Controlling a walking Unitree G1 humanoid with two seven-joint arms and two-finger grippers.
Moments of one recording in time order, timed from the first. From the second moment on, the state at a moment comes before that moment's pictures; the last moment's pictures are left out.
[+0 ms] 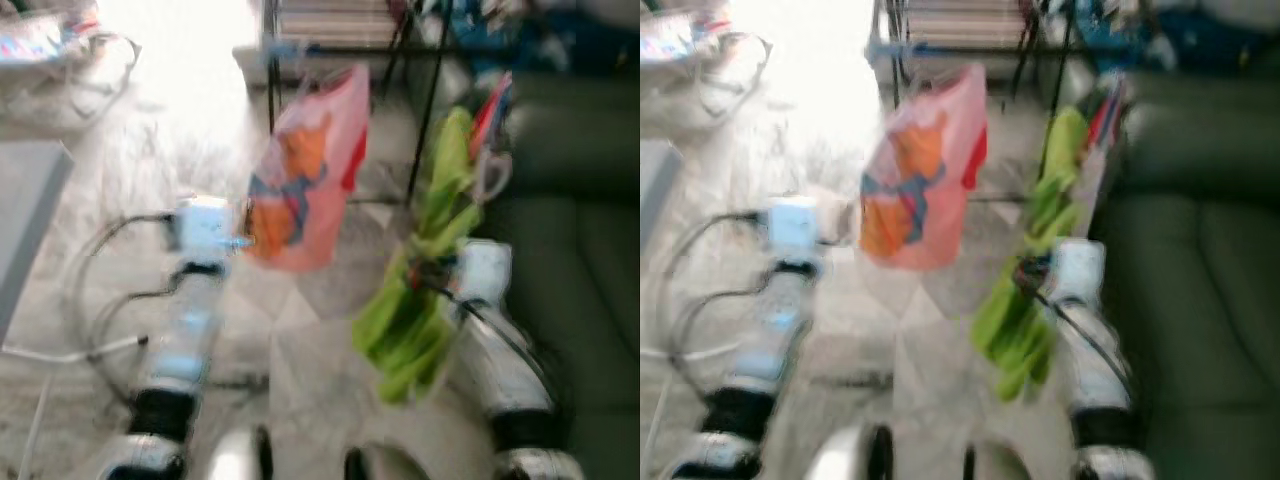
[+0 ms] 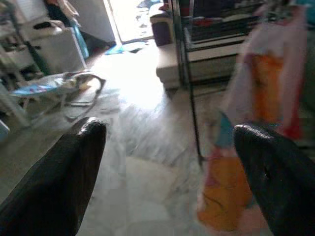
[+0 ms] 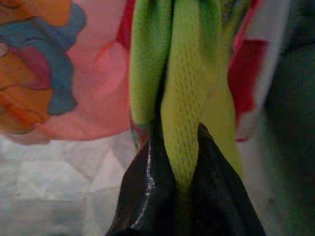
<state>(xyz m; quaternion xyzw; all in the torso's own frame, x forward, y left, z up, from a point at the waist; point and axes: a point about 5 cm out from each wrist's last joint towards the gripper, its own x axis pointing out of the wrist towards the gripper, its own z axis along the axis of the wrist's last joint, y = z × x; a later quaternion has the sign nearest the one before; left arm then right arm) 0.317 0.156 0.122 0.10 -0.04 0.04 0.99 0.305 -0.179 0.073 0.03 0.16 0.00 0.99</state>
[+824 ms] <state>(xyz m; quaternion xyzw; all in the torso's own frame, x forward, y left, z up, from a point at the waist) 0.316 0.138 0.119 0.09 -0.04 0.01 0.99 0.318 -0.204 0.087 -0.03 0.13 -0.03 0.99</state>
